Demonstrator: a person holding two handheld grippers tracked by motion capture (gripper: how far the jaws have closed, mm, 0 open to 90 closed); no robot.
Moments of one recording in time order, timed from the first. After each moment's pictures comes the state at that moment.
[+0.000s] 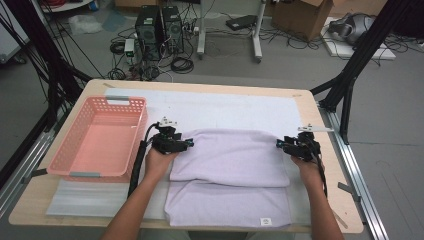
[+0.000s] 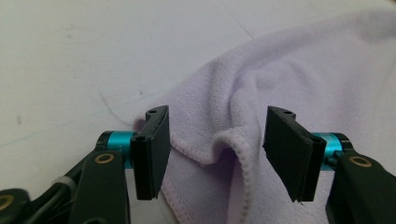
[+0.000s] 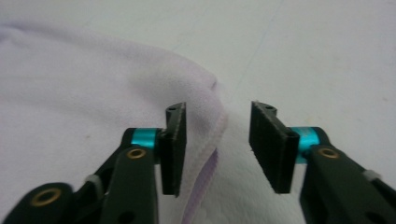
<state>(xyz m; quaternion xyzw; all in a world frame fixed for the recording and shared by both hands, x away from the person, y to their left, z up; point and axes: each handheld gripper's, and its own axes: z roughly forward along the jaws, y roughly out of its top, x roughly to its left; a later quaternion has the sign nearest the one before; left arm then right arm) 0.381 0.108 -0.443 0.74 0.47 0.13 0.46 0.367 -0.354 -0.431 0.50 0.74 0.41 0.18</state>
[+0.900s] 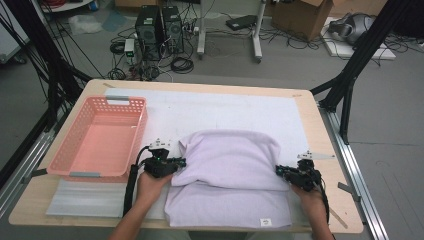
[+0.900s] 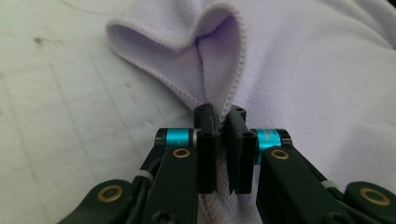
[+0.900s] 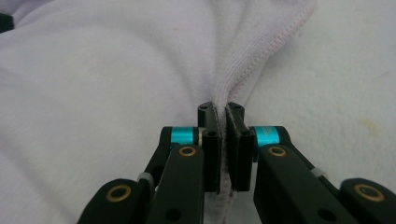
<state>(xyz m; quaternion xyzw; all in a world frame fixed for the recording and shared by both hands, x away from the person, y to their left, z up) 0.311 0.118 -0.454 0.75 0.47 0.05 0.46 0.287 -0.339 -0.448 0.50 0.75 0.41 0.10</state>
